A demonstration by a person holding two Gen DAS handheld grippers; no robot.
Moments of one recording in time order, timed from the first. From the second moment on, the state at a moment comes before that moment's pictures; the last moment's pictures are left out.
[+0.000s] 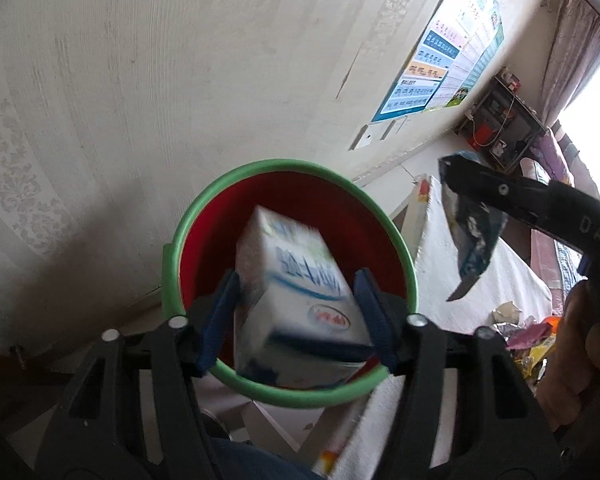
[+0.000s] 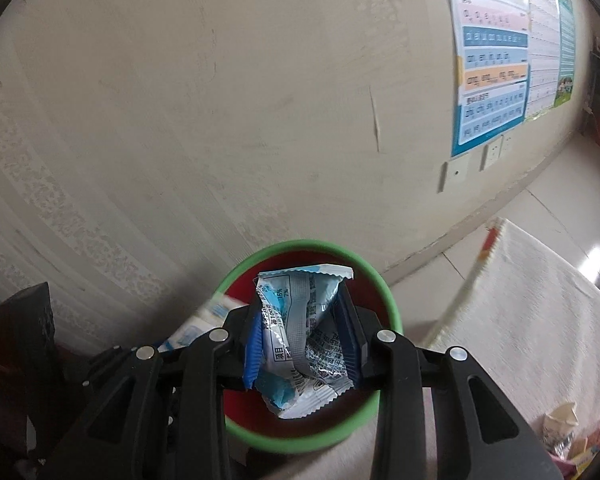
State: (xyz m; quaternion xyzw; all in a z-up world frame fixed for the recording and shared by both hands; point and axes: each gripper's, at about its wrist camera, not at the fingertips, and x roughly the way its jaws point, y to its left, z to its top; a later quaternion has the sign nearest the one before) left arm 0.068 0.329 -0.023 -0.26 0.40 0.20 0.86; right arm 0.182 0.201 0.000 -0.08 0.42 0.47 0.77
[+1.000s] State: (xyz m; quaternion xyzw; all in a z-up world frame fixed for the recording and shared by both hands) left arm 0.037 0.261 -0.015 -0.23 0.41 0.17 0.87; right arm 0.163 0.102 0.013 -0.06 0.41 0.43 0.80
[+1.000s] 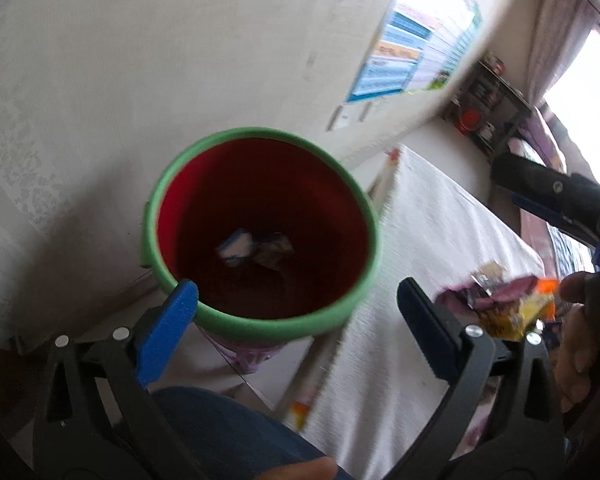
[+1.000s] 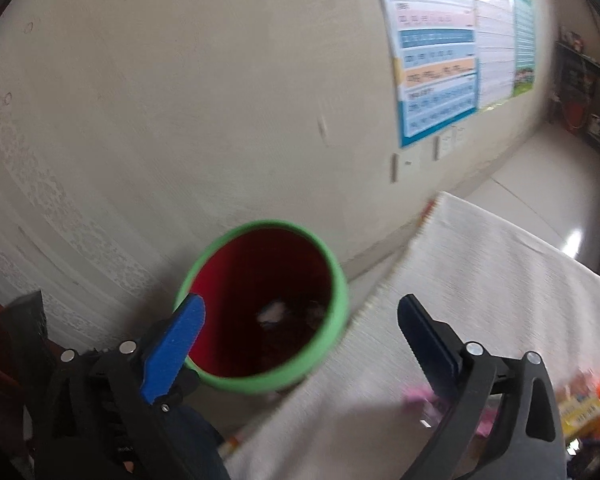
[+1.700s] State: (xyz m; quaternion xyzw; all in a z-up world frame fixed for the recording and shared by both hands) left arm 0.082 0.088 -0.010 -0.11 0.42 0.04 0.90; right arm 0.150 -0.143 -0.026 -0.04 0.44 0.25 0.86
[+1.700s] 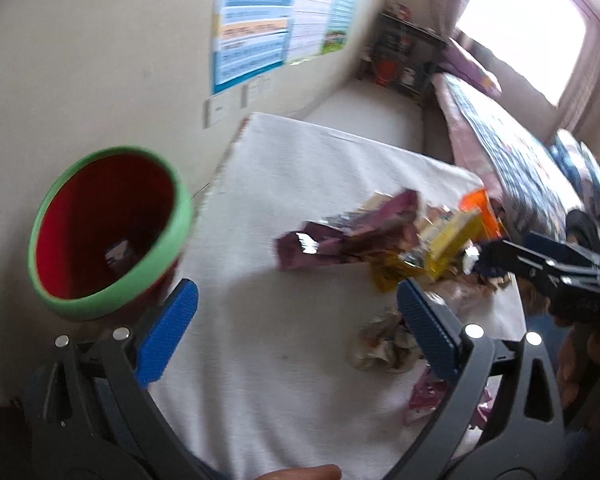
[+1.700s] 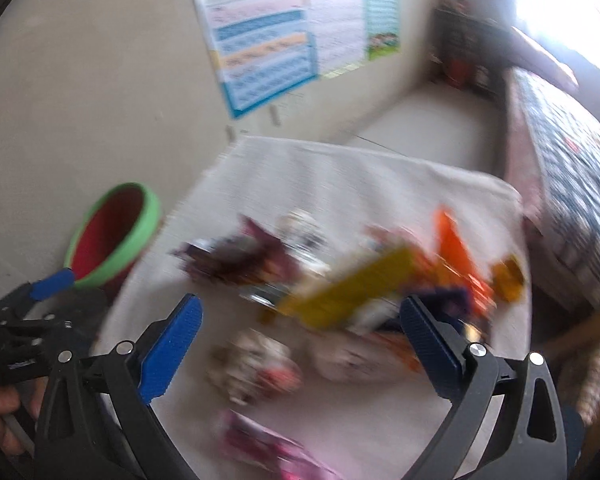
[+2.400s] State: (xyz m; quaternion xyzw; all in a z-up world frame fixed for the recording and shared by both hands) left arm 0.119 -0.004 -0.062 -0.09 0.52 -0.06 0.85; right arm 0.174 -0.232 -0.063 0.01 0.47 0.18 0.86
